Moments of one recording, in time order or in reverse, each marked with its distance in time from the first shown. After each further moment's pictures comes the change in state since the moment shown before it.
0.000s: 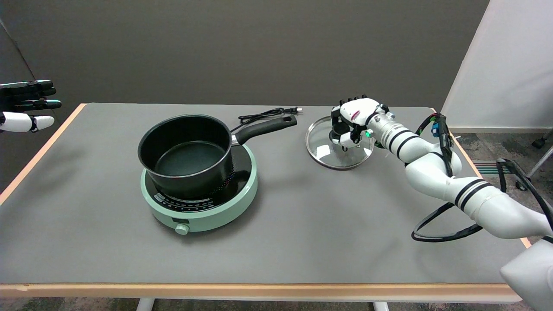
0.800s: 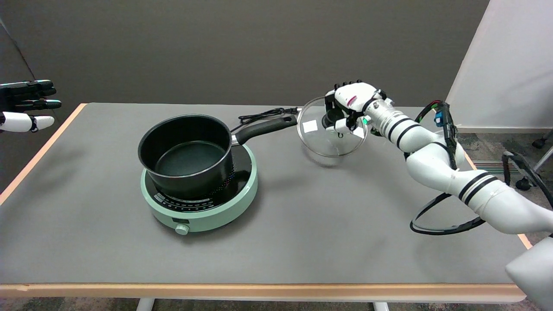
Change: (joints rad) arm 0.006 0.028 0.005 0.122 0.008 -0.021 0.049
